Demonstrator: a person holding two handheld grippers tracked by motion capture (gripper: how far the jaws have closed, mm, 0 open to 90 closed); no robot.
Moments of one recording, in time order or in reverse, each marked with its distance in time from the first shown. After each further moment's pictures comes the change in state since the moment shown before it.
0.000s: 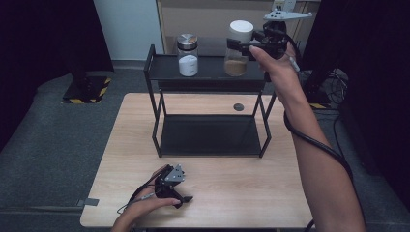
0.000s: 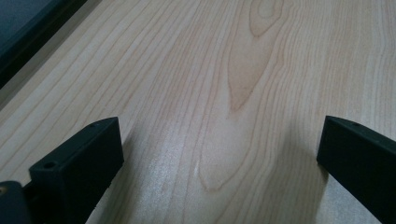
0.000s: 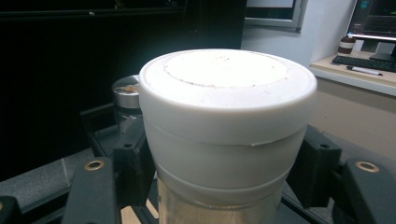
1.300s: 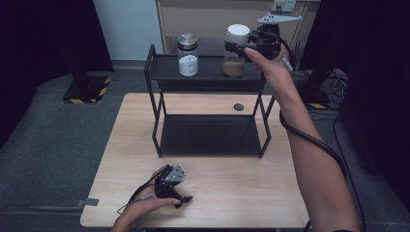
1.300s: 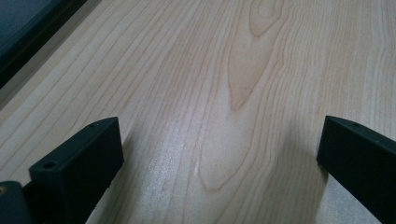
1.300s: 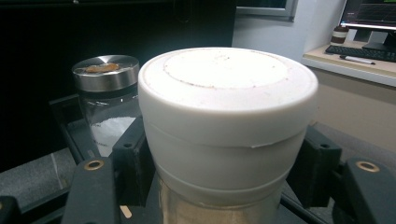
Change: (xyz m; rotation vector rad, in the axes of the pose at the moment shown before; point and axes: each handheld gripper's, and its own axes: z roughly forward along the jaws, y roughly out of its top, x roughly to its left) left arm 0.000 0.000 0.000 -0.001 0.001 -0.001; right arm -0.010 -0.011 0.018 0.027 -0.026 0.008
